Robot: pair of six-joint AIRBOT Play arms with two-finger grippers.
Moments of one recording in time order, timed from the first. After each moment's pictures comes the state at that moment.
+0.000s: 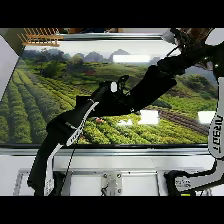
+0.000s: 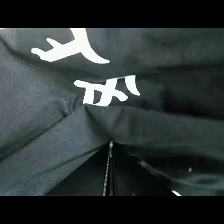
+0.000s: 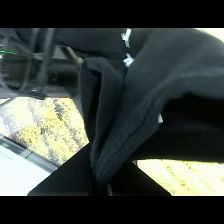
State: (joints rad) left arm -0.61 -2.16 1.97 1.10 -1.04 -1.67; right arm 0.01 -1.62 2.00 -1.05 1.65 1.49
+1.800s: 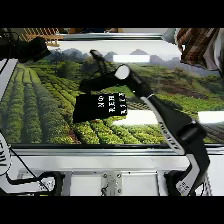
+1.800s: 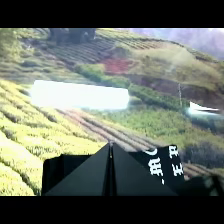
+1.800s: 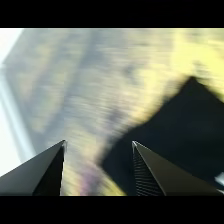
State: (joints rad) left arm 0.10 -1.44 1.82 1.11 -1.21 -1.59; right arm 0.52 -1.85 1.88 -0.70 0.96 1.27
